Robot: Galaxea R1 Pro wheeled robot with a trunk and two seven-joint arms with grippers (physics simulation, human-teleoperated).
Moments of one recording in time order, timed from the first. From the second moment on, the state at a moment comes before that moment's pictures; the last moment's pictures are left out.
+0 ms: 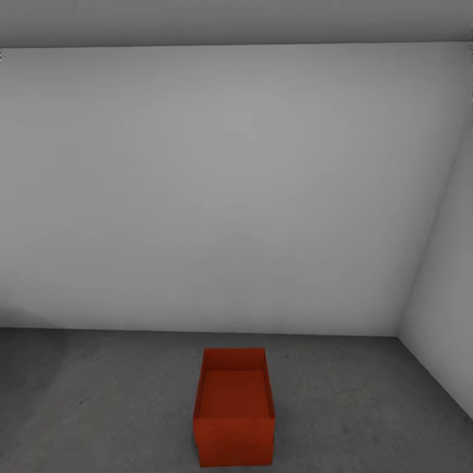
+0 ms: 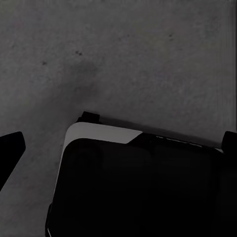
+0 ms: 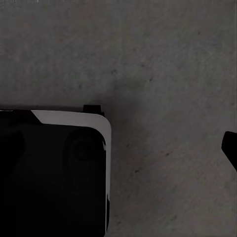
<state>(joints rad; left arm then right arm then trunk) -0.27 -0.06 0.09 0.00 0.15 0.01 0.08 -0.20 -0.03 0.03 0.03 0.03 -0.07 -0.09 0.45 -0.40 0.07</state>
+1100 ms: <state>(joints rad) -0.27 -0.04 0.08 -0.01 0.13 -0.01 0.08 -0.14 -0.04 0.03 0.03 0.04 -0.06 -0.09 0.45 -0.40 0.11</state>
